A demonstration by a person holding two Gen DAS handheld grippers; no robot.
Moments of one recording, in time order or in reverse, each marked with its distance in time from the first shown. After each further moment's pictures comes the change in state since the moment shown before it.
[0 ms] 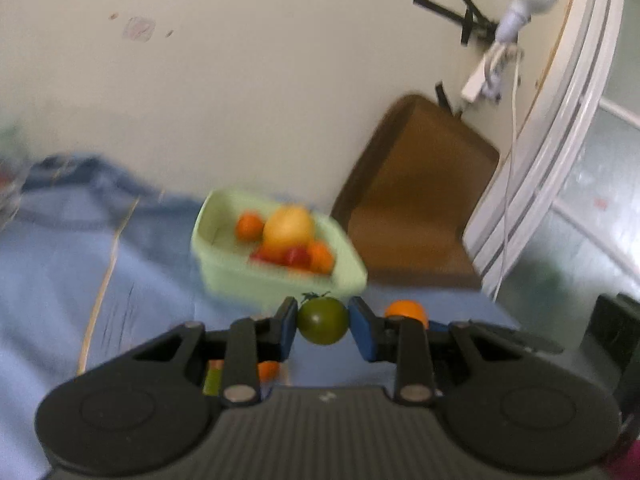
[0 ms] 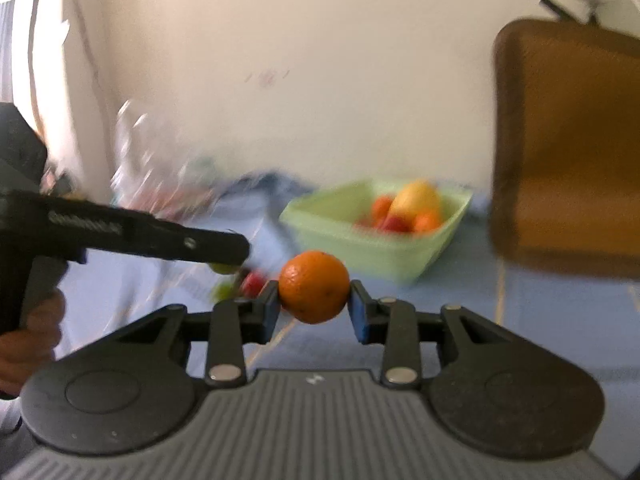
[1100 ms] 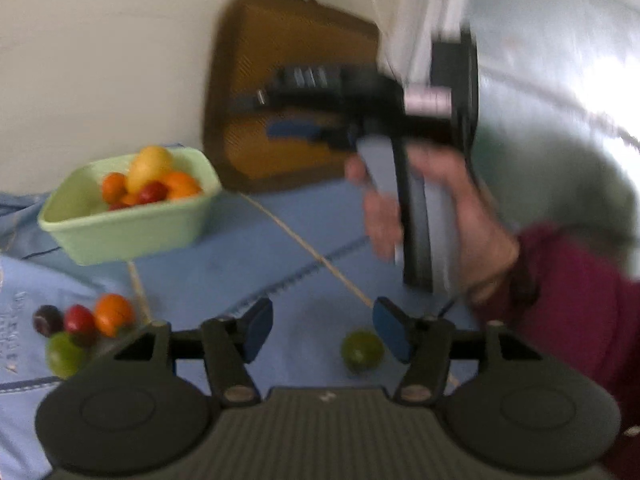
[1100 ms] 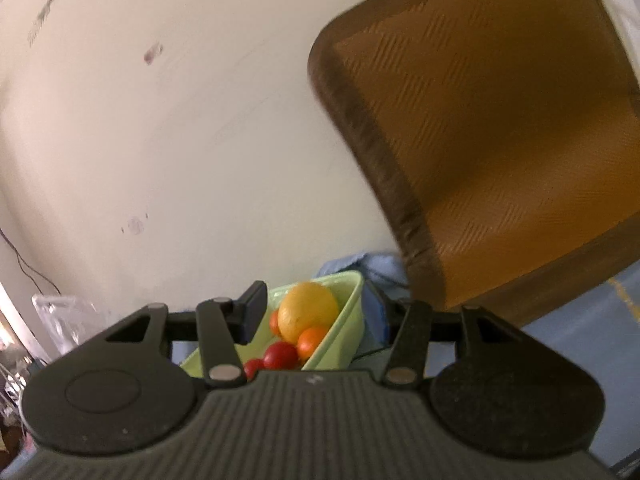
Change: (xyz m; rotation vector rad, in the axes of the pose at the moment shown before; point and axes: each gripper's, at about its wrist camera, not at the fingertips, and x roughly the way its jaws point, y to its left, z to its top) left arm 0.035 -0.093 -0.078 0.388 0.241 -0.117; right arm 0.011 -0.118 0.026 0.429 -0.190 -0.060
